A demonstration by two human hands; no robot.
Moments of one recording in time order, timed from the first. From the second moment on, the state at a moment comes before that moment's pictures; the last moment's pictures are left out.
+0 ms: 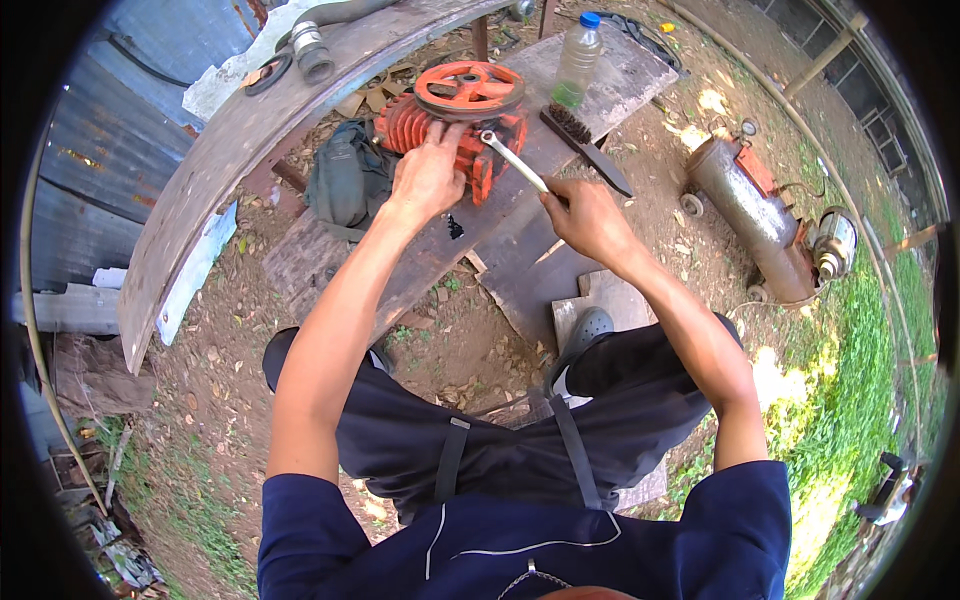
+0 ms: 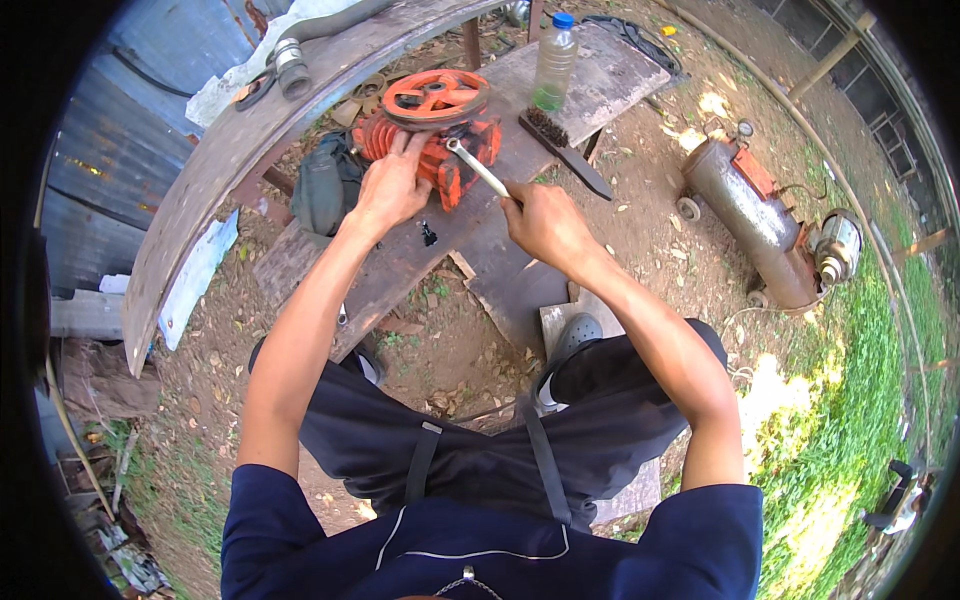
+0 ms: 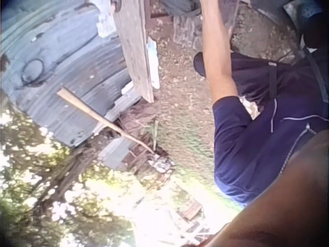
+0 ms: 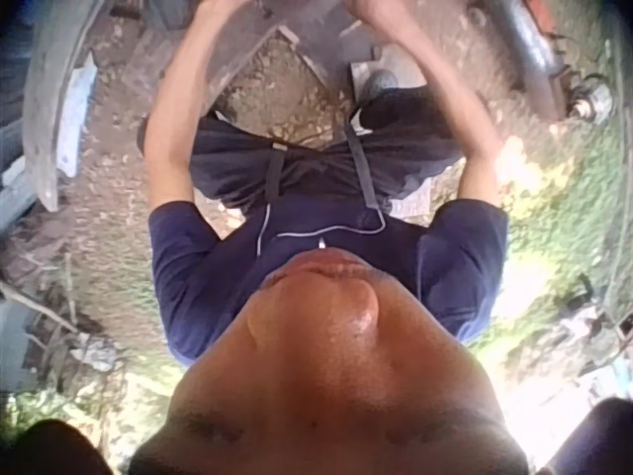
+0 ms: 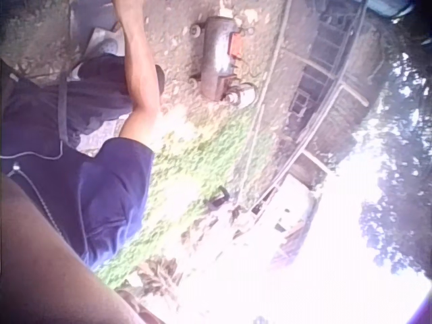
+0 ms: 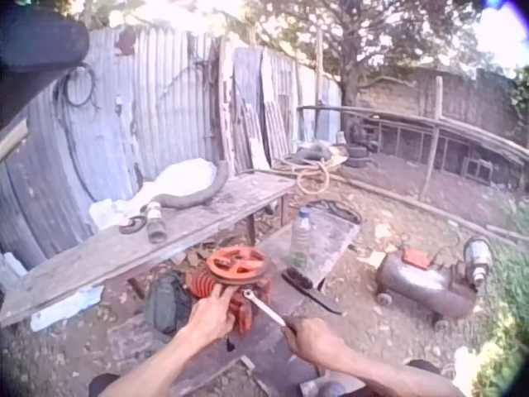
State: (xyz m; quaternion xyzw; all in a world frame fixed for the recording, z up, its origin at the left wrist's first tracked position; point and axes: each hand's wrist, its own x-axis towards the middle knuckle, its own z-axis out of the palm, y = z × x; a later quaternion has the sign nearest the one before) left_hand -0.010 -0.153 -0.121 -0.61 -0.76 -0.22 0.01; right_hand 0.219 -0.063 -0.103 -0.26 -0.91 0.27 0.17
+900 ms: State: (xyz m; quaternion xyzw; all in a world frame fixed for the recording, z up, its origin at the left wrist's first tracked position) left_hand -0.012 -0.148 -0.117 -0.63 -0.76 -0.18 0.03; right_hand 0.162 -0.094 -0.085 -0.30 -0.84 0.43 0.13
